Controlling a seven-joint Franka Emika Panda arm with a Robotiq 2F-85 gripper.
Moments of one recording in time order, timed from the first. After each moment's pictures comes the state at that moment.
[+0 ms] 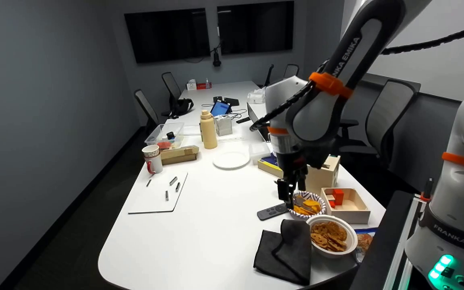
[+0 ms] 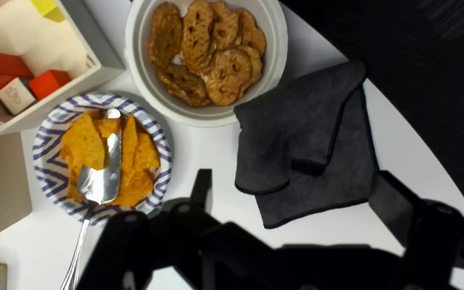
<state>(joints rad) 0.13 -0.11 0.14 -2.79 0.01 2.54 0.10</state>
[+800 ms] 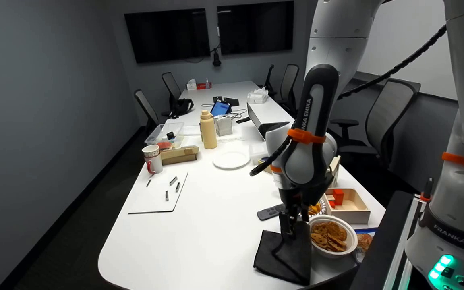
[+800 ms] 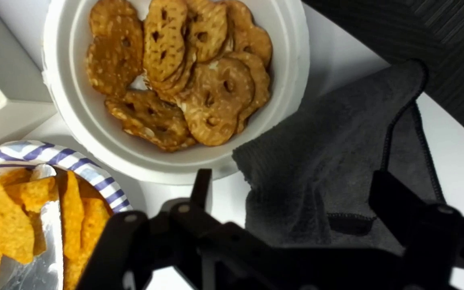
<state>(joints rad) 0.12 0.32 0.10 -2.71 0.02 2.81 0.11</state>
